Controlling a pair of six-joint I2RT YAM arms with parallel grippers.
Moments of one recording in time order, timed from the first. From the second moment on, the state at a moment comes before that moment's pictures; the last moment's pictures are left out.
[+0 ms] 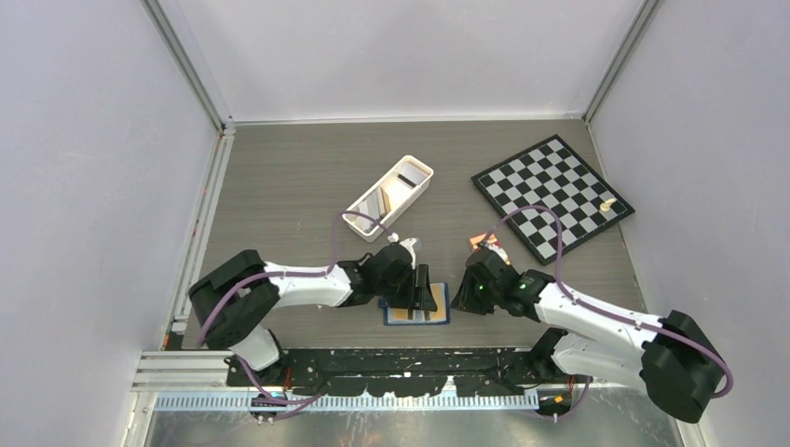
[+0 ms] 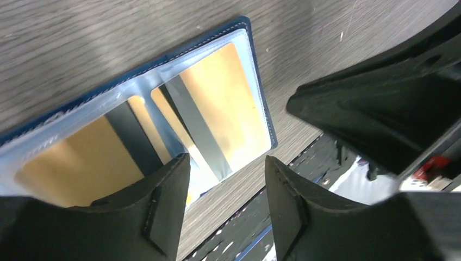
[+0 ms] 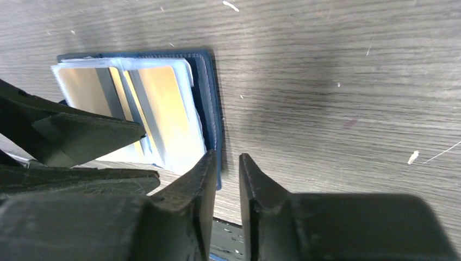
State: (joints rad) left arm -1.02 1.60 0.72 0.10 0.20 -0.91; right arm 0.79 1.04 0.45 -0.42 0.02 1.00
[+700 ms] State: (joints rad) left arm -0.87 1.25 0.57 -0.34 0.06 -0.78; right arm 0.68 1.03 0.35 -0.20 -0.20 1.01
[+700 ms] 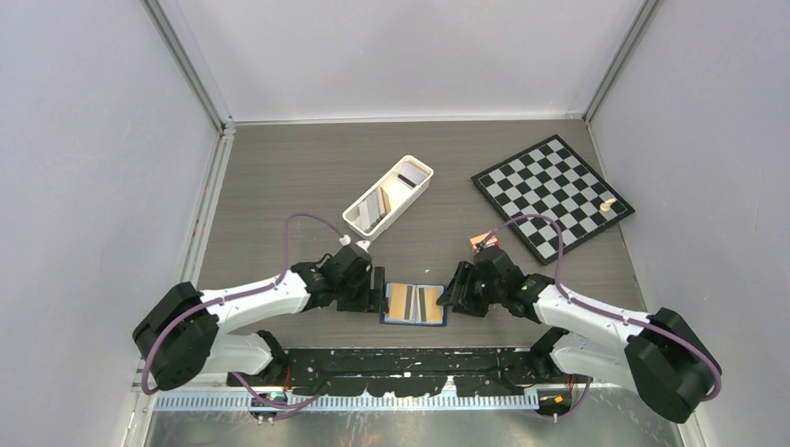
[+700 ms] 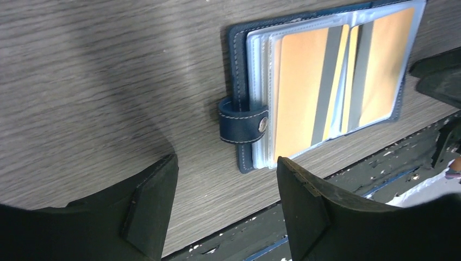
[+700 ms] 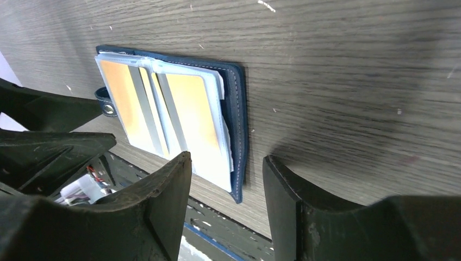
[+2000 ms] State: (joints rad) left arm -0.85 1.41 0.46 0.17 0.21 -0.85; right arm 0.68 0.90 0.29 -0.10 -0.24 1.10
